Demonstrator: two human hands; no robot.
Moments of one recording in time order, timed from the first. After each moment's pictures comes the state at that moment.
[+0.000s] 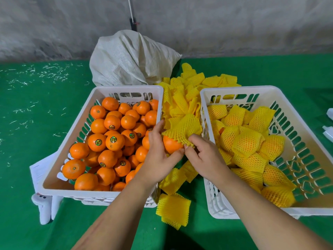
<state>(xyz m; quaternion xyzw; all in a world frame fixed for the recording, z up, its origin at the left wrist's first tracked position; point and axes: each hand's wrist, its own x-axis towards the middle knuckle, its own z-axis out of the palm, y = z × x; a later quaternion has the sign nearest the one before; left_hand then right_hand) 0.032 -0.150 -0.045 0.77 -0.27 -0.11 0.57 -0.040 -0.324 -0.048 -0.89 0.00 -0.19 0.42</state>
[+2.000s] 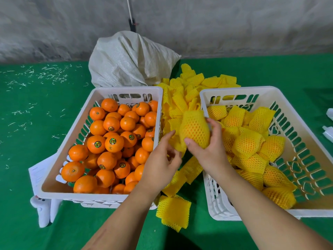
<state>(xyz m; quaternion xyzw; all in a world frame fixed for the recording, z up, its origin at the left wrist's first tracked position) 0.017 -0.152 -0.052 0.83 -0.28 -0.05 0.49 -0.037 -0.321 -0.034 -0.76 0.15 -0.23 0.59</state>
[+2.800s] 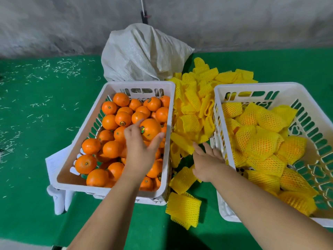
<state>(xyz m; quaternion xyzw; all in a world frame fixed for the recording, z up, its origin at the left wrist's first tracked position) 0.066 -0.097 -0.042 0.88 -0.12 0.05 0.46 -0.007 -0.307 -0.085 -0.96 0.09 0.26 0.05</state>
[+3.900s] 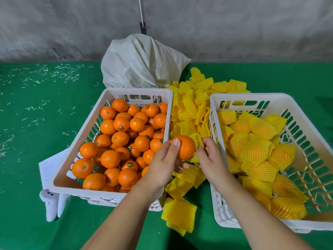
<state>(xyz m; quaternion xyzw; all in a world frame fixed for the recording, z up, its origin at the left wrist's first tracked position) 0.017 -0.141 -0.030 0.68 -0.11 -0.26 0.68 -0.033 -0.308 -0.057 -0.76 0.14 -0.11 0.63</state>
